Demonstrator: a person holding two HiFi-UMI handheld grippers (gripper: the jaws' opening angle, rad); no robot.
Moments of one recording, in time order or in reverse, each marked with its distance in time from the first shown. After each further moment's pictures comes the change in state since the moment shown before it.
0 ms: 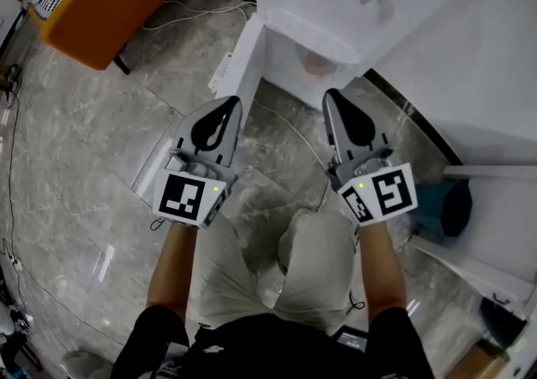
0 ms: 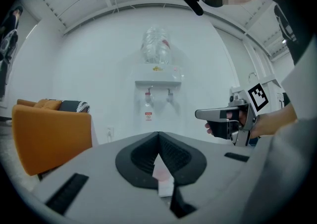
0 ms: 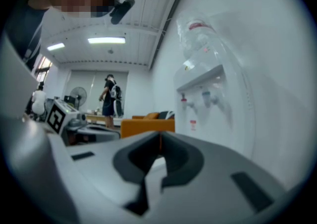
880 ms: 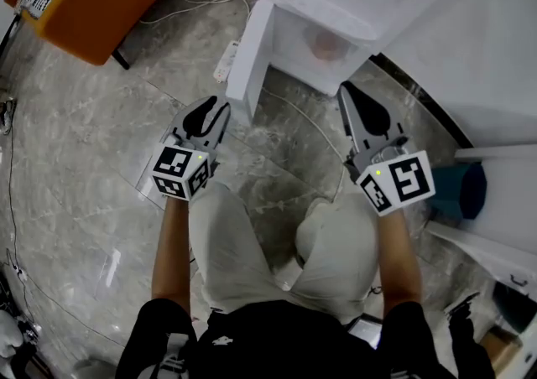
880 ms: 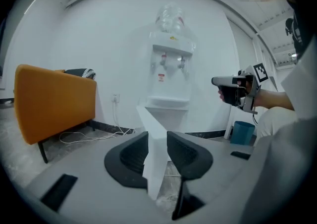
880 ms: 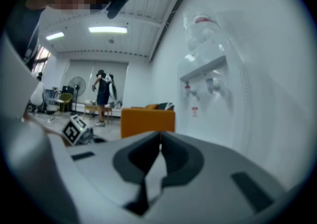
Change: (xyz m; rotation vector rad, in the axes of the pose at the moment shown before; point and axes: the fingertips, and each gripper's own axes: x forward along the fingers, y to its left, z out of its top) left arm -0.032 0.062 -0.149 -0.107 0.229 -0.063; right arm -0.009 0.020 -0.044 -0.048 0.087 -0.032
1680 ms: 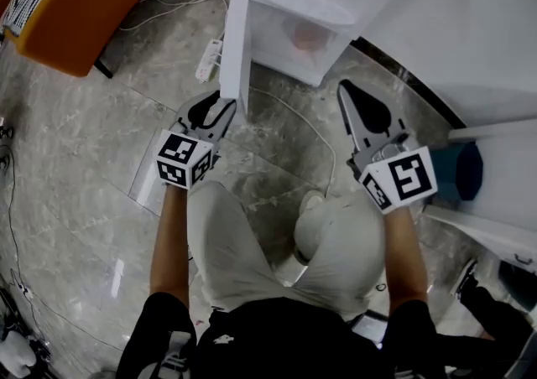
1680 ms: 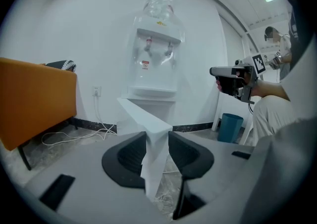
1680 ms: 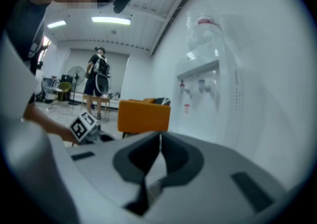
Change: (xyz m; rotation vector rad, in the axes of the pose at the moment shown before) left arm 0.044 -0.037 -0.023 0.053 0.075 -0.151; right arm -0.033 -0.017 -0.013 -0.074 0.067 -0.043
